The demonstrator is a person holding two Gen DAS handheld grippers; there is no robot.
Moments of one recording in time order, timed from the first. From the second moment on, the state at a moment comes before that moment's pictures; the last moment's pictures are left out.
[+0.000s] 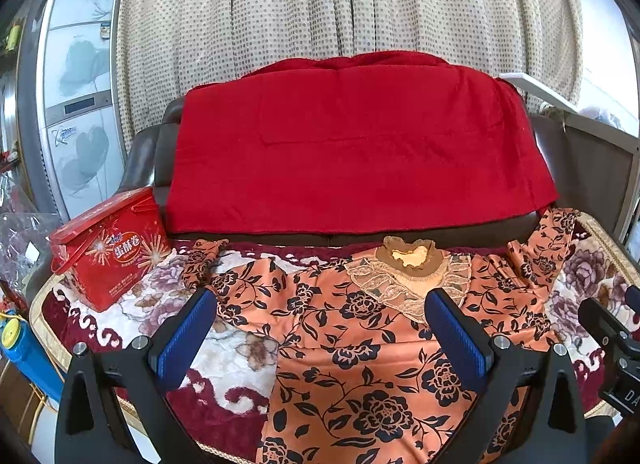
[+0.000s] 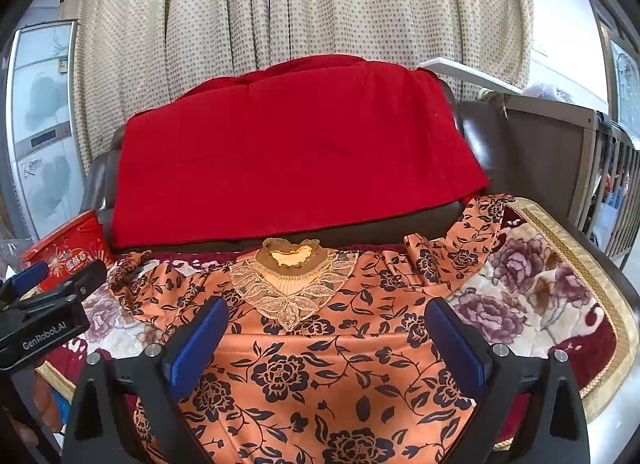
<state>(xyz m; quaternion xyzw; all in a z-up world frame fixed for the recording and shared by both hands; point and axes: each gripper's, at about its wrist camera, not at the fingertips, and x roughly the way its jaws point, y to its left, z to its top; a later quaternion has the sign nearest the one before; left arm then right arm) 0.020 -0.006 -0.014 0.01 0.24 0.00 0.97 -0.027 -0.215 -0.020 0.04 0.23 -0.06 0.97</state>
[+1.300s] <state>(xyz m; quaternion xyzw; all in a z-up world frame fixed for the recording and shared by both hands) 0.138 -0.051 -0.075 0.05 0.31 -0.02 0.95 0.082 -0.311 -0.064 0.11 0.27 -0.10 0.95</state>
